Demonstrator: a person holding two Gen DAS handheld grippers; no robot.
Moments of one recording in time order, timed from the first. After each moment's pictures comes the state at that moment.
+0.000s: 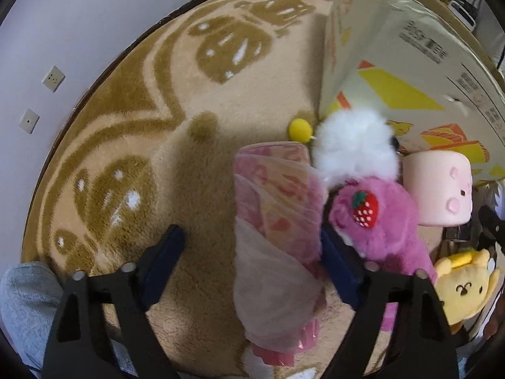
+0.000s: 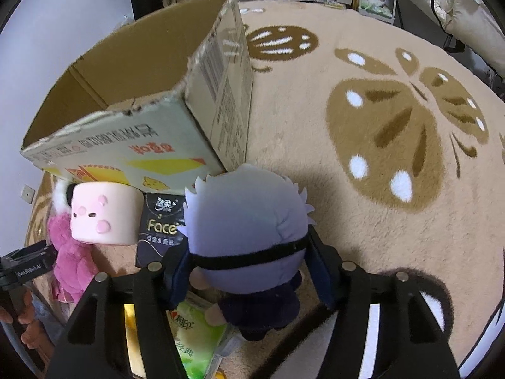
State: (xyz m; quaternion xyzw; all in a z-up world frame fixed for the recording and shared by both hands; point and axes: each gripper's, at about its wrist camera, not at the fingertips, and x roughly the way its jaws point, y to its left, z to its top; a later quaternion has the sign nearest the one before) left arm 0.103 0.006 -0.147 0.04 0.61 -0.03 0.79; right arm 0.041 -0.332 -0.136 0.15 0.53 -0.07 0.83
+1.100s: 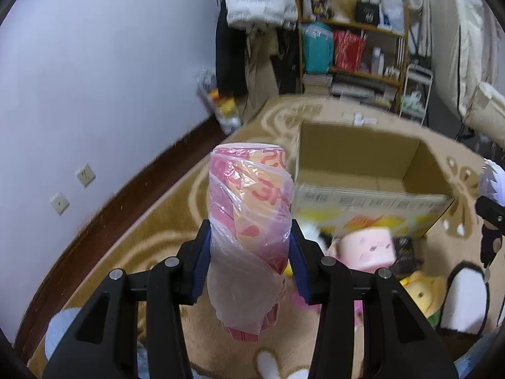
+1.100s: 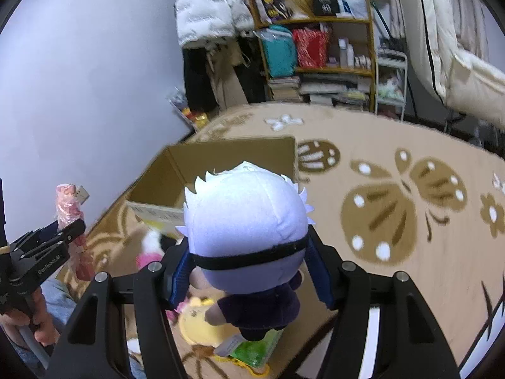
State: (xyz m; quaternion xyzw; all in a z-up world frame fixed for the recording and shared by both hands) left arm 0.025 0.008 -0.001 0.07 0.35 -0.04 0.93; right arm -0.017 -0.293 -0.004 0.12 0.35 -0.03 0.93
